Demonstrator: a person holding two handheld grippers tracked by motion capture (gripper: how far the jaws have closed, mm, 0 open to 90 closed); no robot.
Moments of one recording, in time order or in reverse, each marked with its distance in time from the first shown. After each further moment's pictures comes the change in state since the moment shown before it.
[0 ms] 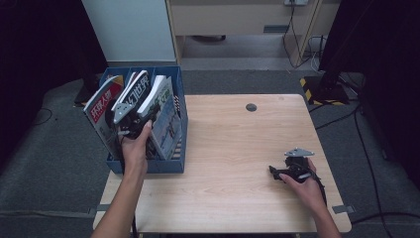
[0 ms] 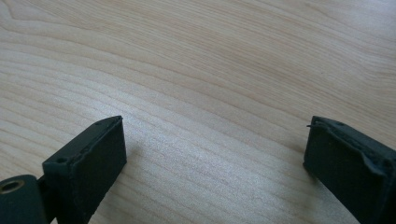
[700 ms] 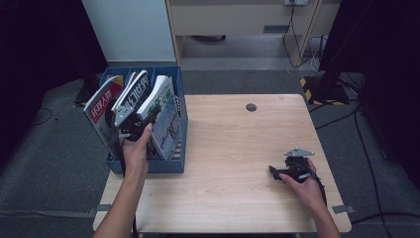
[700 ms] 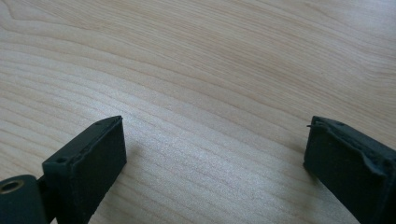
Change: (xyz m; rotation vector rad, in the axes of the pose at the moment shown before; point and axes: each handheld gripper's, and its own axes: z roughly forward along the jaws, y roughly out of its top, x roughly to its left) left arm -0.001 -0.006 -0.003 -0.002 -0.001 -0.006; right arm 0.000 0.000 0.000 0.000 0.000 0.001
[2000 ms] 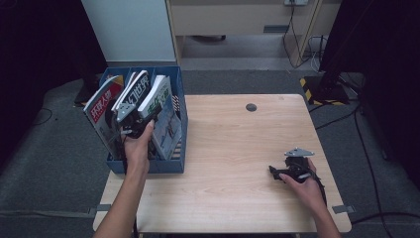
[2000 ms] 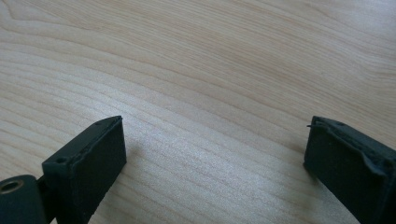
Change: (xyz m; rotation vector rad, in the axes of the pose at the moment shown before) left arm 0.003 0.001 0.012 0.040 0.024 -0.013; right arm 0.000 0.000 0.000 0.000 0.000 0.000
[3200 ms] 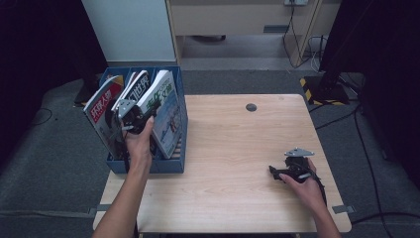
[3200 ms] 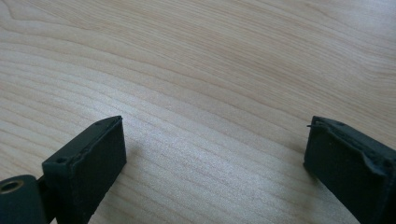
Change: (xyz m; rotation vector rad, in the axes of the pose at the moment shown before) left arm 0.002 0.005 0.009 -0.043 0.021 0.020; right arm 0.000 0.000 0.000 0.000 0.000 0.000
